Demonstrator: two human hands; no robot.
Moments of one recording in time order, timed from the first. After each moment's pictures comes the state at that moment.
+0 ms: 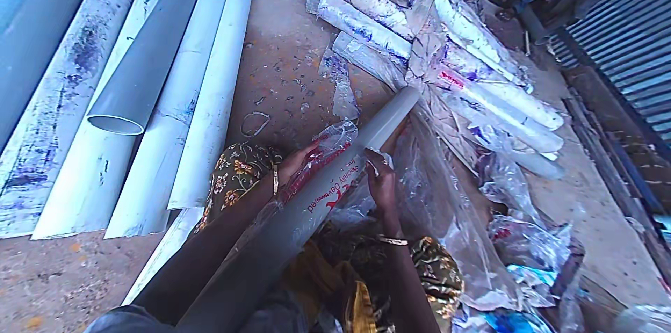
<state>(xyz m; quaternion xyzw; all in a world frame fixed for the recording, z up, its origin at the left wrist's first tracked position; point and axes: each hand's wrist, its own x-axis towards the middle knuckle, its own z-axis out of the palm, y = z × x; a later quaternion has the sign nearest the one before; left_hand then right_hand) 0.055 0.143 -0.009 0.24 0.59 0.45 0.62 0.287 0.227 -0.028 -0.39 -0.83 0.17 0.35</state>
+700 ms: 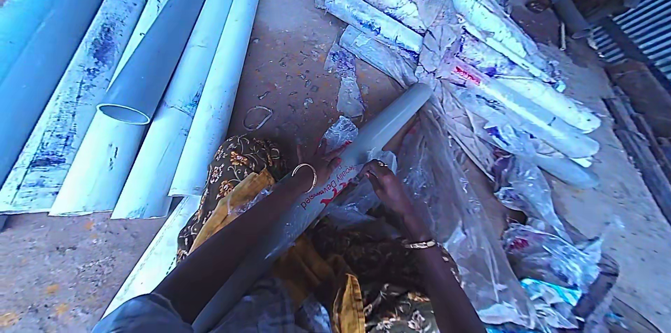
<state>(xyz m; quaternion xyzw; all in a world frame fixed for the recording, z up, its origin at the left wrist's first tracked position) 0.111 0.167 0.003 0.56 0.70 0.08 0.43 0.326 0.242 -0.005 -0.28 -0.91 0.29 0.15</state>
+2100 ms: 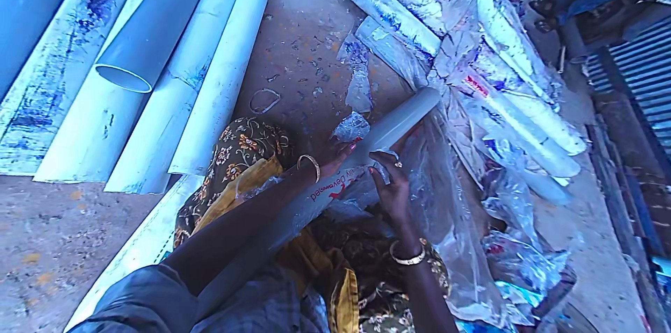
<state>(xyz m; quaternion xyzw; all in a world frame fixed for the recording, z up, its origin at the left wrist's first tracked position) 0.101 0.157 -0.008 0.54 0.66 0.28 0.43 0.297 0.217 0.001 -0.25 -0.88 0.26 0.32</state>
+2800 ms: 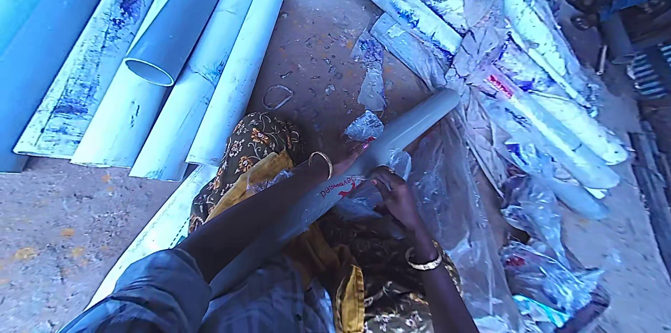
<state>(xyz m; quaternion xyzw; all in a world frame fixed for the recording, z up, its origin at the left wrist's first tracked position) 0.105 0.156 -0.005 0.56 0.68 0.25 0.41 0.318 0.215 -0.008 -0.21 -0.89 0.35 0.20</state>
